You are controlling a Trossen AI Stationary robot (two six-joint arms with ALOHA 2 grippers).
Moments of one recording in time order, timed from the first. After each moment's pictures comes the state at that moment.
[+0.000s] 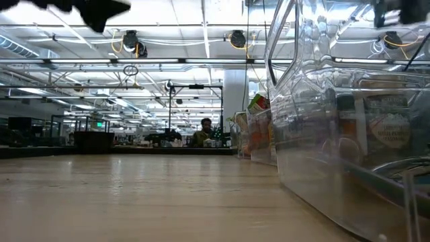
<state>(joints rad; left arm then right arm) -0.36 0.71 0.46 0.14 -0.28 -0.03 0.67 0.62 0.41 -0.11 0.11 -0.15</state>
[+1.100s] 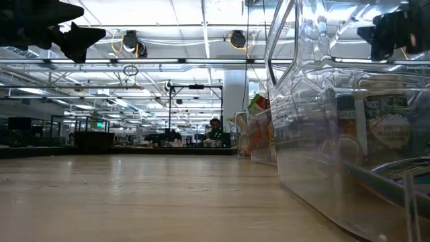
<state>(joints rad) -0.27 0.25 0.12 0.20 -0.16 -0.01 0.57 0.01 0.10 0.04 0.51 -0.12</state>
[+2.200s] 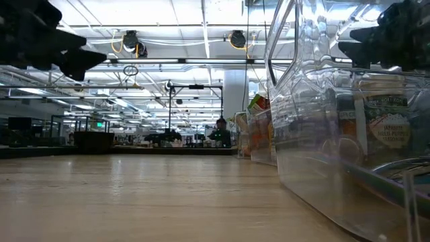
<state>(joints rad) -0.27 0.25 0.01 0.24 -0.20 0.00 -0.22 0.01 0.02 0.17 -0.30 0.10</state>
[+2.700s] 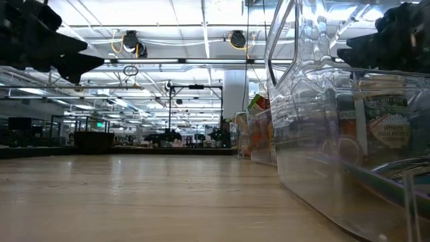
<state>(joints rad) -0.14 0.01 0.04 -0.03 -0.12 -0.03 -0.26 0.01 0.01 0.13 -0.29 0.07</state>
